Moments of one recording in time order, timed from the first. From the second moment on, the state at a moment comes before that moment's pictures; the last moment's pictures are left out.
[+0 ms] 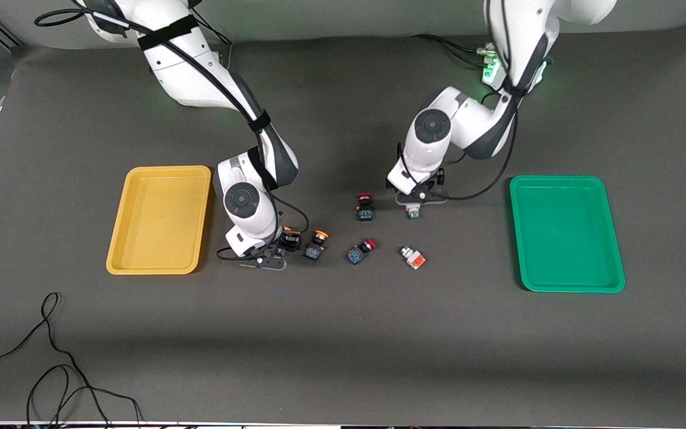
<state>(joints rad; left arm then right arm) -0.65 0.38 -0.06 -2.22 -0.04 2.56 -0.72 0.73 0.67 -0.23 -1.83 0.22 2.48 0.56</state>
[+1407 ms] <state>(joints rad) -0.52 0.35 -0.03 -1.87 -0.06 2.11 -0.72 0.55 0.22 -0.74 -2.21 0.23 2.14 -0.31</state>
